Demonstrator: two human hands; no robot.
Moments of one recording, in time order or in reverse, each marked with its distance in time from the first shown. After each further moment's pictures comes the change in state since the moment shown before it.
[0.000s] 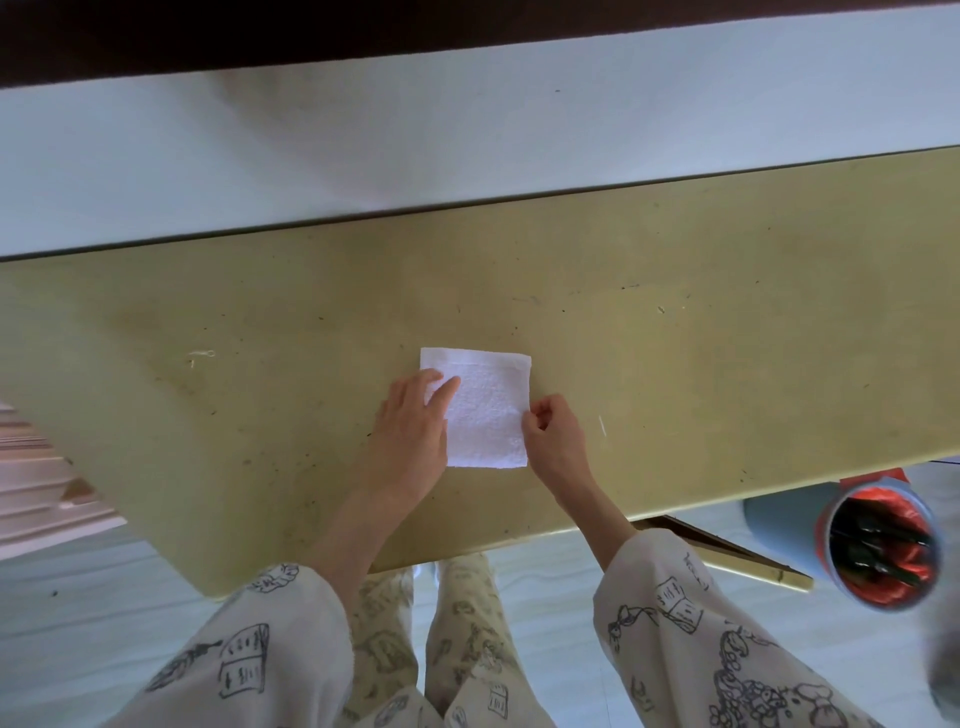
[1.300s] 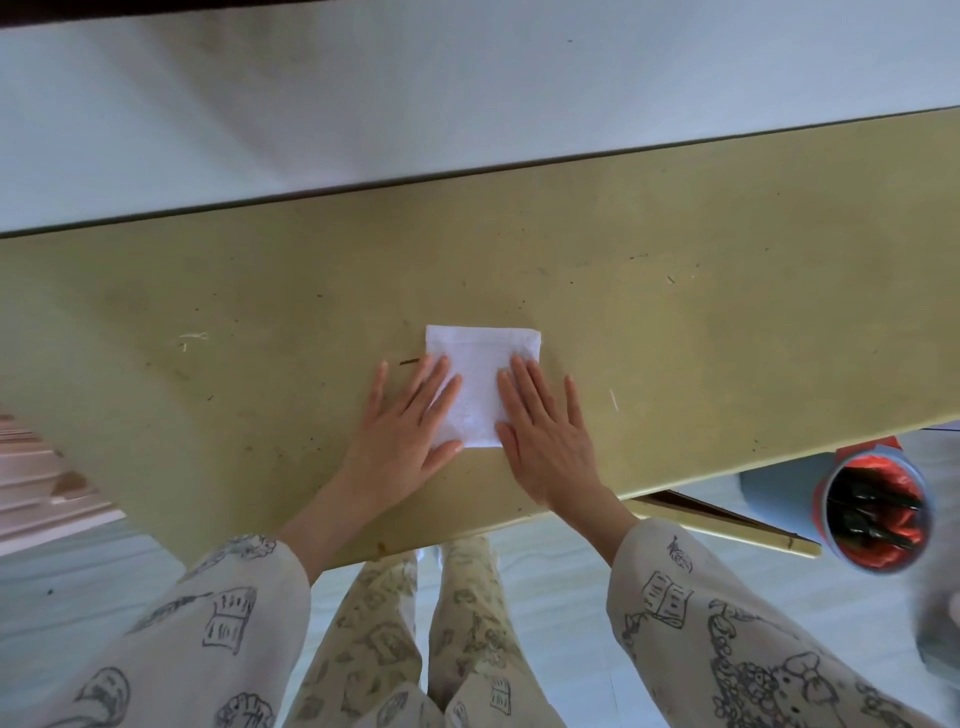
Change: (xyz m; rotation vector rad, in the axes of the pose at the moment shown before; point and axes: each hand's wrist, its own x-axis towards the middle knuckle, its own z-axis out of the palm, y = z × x) left_hand -0.019 -0.053 0.027 0.312 -0.032 0.357; right_hand 0.001 0.054 0.023 -0.998 0.118 -0.732
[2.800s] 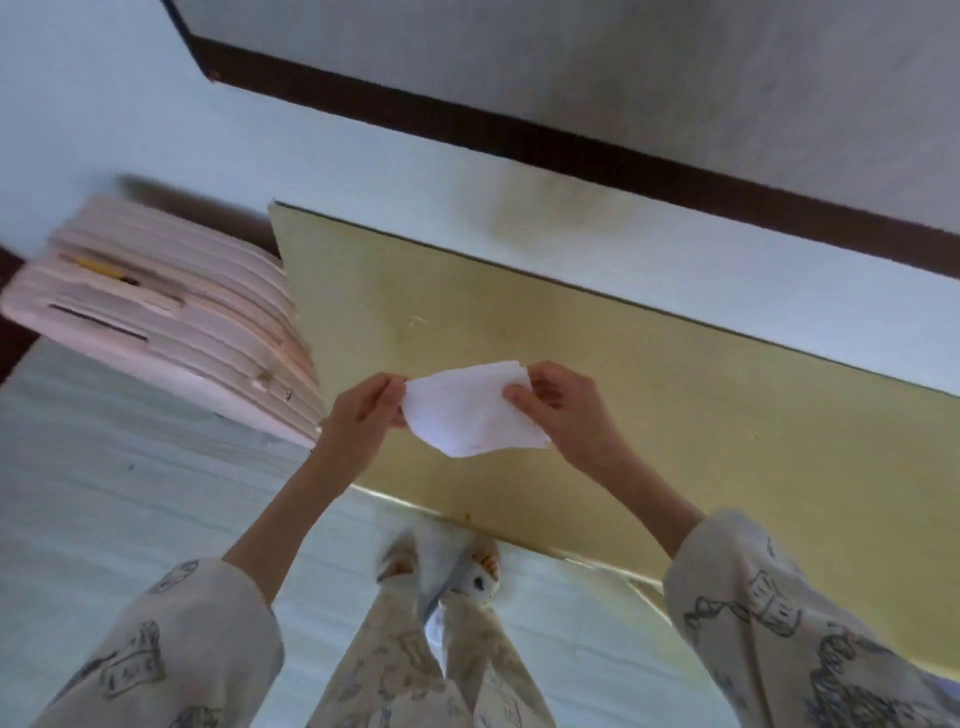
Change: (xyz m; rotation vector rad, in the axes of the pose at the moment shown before) left_hand -0.147 -0.009 -0.149 -1.122 0.627 -0.782; right_hand 0.011 -0.133 -0.177 0.894 -0.184 -0.241
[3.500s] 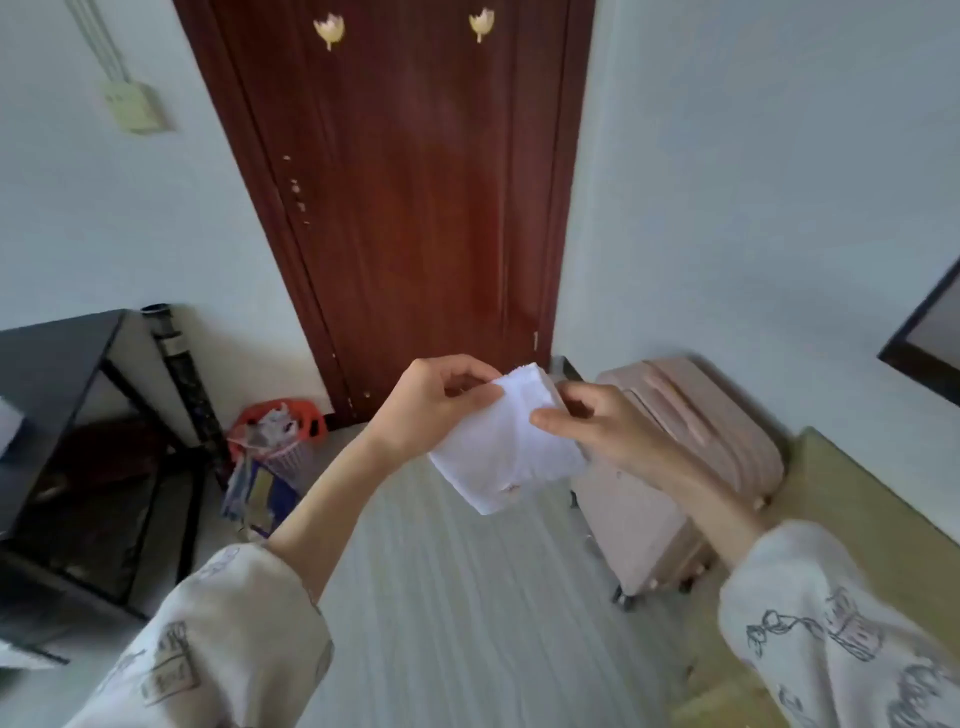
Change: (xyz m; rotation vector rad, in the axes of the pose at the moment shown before) left_hand -0.431 0.055 -0.364 0.116 0.779 0.031; right_hand -0.205 -0.330 0.369 -0.067 -0.968 -0.612
